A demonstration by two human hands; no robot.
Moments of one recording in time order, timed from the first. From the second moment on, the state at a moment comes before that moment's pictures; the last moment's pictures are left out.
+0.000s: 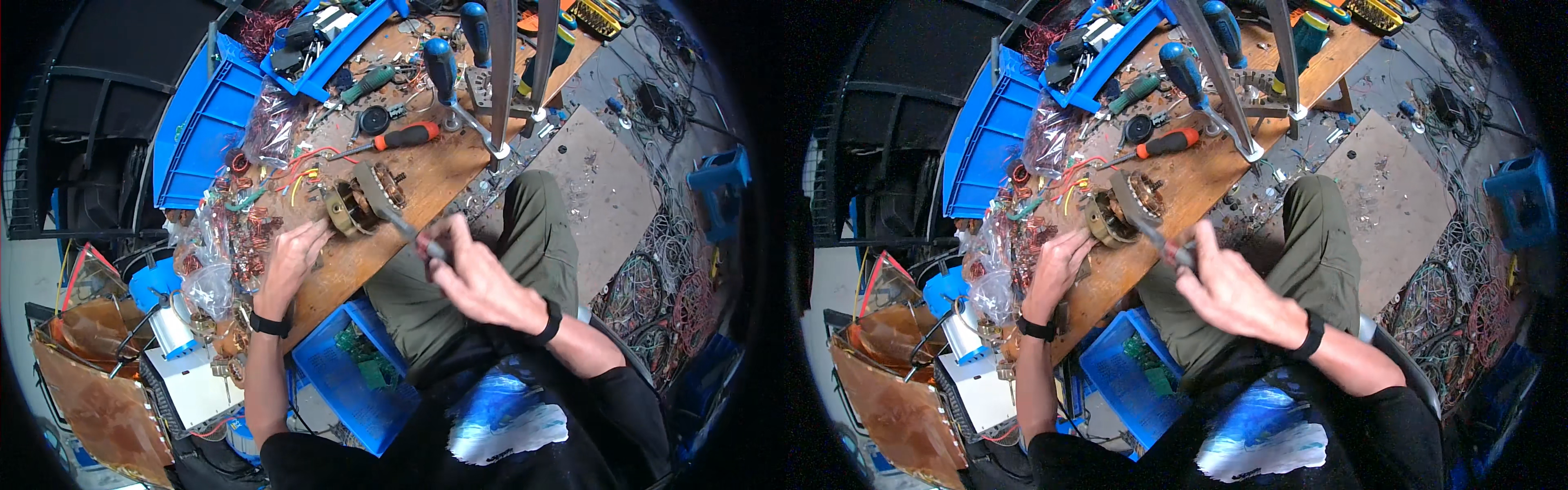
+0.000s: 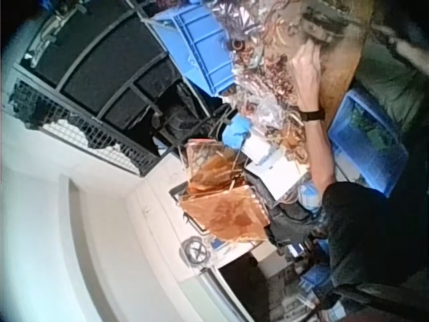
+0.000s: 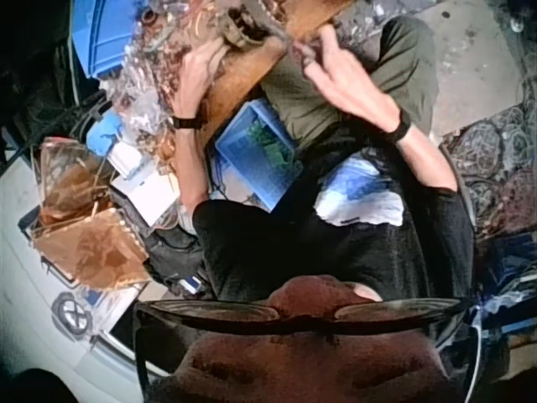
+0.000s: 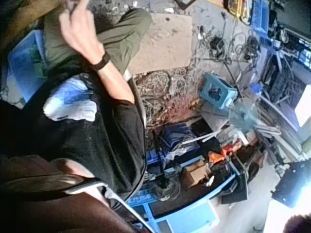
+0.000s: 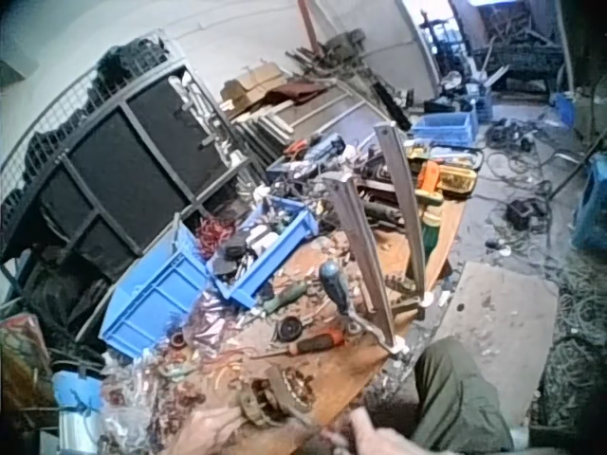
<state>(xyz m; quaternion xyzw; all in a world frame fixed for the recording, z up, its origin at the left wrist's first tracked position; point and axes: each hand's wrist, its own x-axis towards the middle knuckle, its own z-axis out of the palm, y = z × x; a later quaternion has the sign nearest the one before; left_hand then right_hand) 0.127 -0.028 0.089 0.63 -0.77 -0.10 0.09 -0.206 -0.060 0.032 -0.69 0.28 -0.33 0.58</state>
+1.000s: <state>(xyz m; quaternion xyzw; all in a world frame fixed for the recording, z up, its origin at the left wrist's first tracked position) 0.134 -0.014 0.067 0.60 -0.78 -0.06 0.18 -0.223 -0.054 0.041 -0.62 0.37 -0.37 0.58</state>
